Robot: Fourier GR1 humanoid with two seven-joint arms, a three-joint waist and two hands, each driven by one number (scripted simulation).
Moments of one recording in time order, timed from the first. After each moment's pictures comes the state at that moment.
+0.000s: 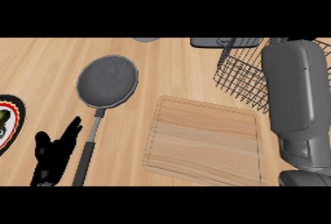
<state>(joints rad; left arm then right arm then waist) 0.10 0.31 -0.12 -1.48 0.16 0.10 0.23 -1.05 -0.11 -0.40 -1.08 1.19 -0.47 0.92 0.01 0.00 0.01</state>
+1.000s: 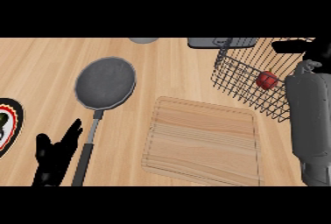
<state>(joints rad) 0.13 0.28 -0.10 -1.50 0.15 0.10 0.25 -0.80 -0.20 -0.34 -1.20 1.22 -0.38 0.91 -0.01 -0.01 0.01</state>
